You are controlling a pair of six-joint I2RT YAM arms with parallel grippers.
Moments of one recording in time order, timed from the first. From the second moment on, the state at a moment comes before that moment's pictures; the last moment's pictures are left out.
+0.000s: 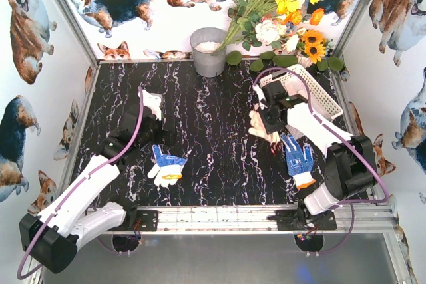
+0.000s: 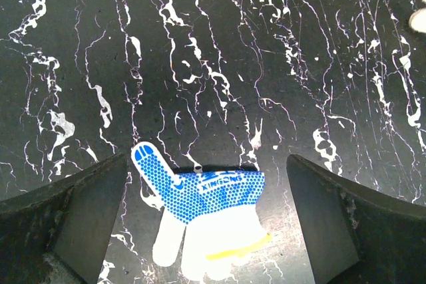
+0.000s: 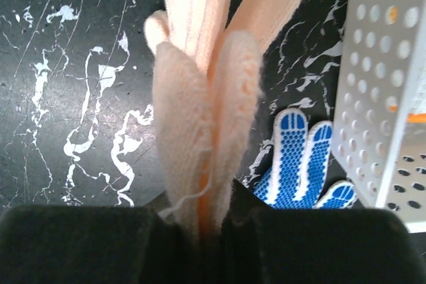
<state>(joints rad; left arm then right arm) -0.47 0.94 0.81 -0.47 -0.12 -0.23 0.35 1.54 1.13 -0.74 0.04 -0.03</state>
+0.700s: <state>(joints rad) -0.47 1.00 0.80 -0.47 -0.12 -0.23 0.11 1.61 1.34 -0.76 -0.09 -0.20</state>
